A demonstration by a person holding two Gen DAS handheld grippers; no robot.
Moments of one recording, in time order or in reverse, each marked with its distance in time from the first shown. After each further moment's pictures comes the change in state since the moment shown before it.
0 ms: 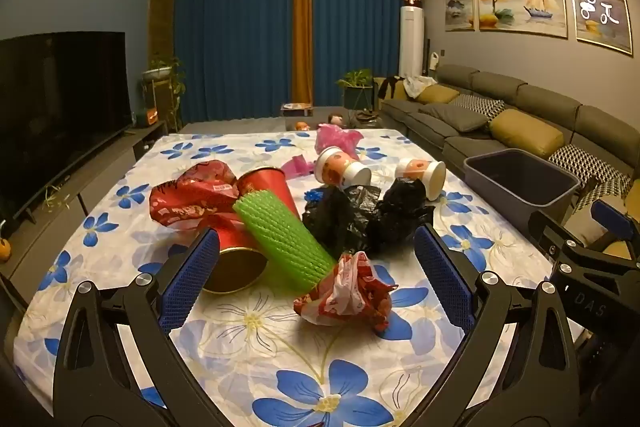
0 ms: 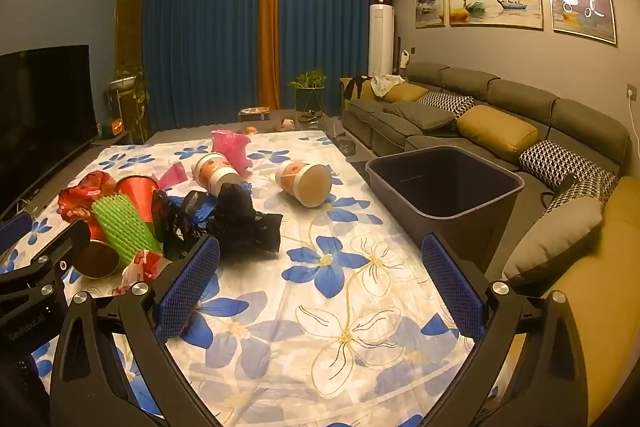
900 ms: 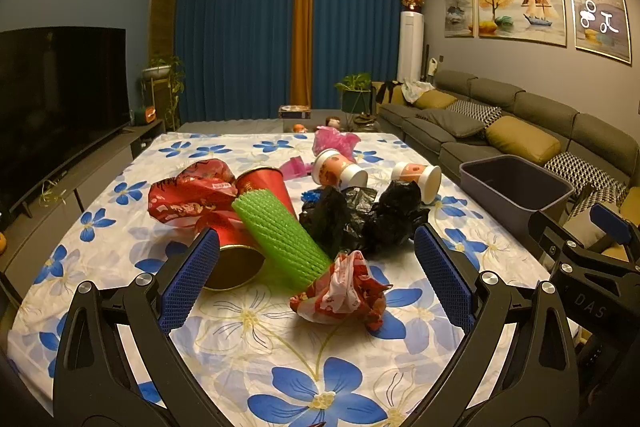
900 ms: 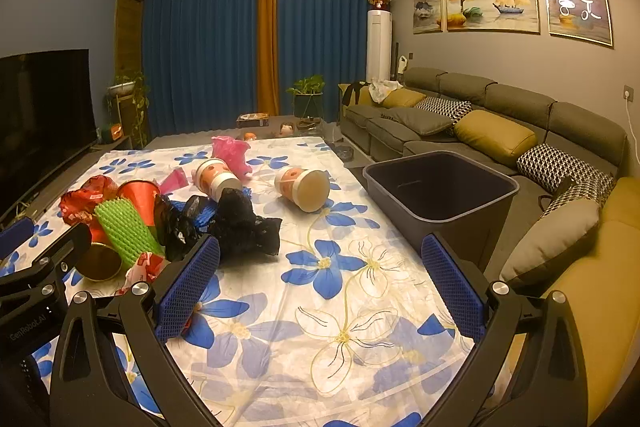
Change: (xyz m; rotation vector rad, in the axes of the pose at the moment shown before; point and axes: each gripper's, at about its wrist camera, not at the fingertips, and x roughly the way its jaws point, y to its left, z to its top) left arm -0.007 0.001 -0.002 -0.027 -0.013 -0.014; right arm -0.010 -0.001 0.001 -0.001 -0.024 -0.010
